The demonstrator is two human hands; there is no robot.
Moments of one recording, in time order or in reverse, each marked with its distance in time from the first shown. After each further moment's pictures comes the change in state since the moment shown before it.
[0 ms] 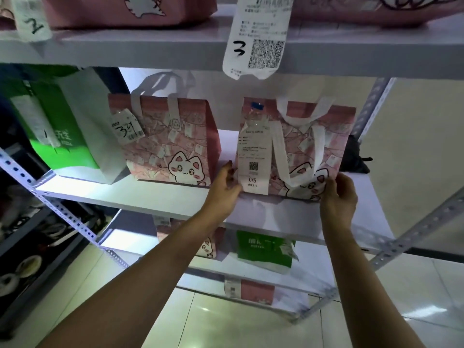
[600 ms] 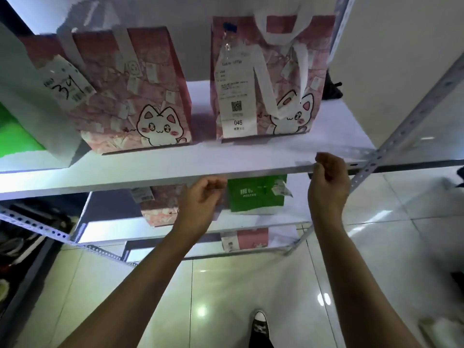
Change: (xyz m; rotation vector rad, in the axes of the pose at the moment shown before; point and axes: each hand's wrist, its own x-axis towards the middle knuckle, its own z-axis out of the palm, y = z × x) left_hand -0.096 -0.069 -0.050 0.038 -0.177 0.020; right_hand -0.134 0.031 -0.024 -0.027 0.219 0.054
